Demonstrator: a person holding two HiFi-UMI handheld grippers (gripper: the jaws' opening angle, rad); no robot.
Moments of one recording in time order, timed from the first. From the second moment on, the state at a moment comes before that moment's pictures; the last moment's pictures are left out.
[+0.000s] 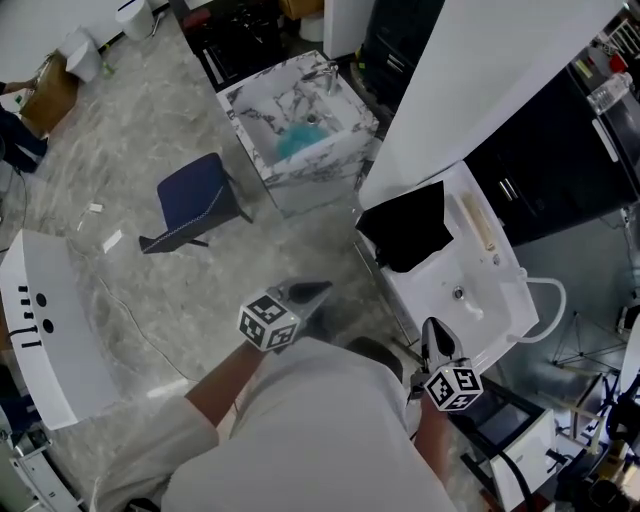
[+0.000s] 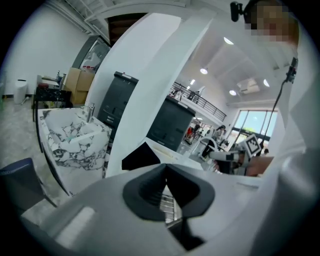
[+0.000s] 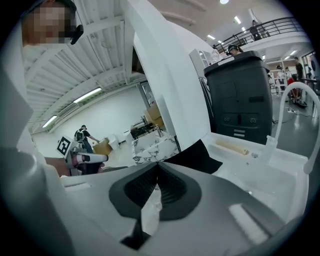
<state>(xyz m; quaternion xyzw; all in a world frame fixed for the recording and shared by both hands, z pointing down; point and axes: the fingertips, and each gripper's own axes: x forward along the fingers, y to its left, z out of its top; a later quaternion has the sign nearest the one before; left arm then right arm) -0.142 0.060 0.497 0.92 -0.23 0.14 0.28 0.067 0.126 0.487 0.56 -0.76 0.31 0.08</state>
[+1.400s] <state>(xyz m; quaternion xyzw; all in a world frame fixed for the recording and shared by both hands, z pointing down) -0.088 -0.019 0.550 0.86 -0.34 0.16 0.35 0.030 -0.046 0.661 0.34 -0.84 0.25 0.34</state>
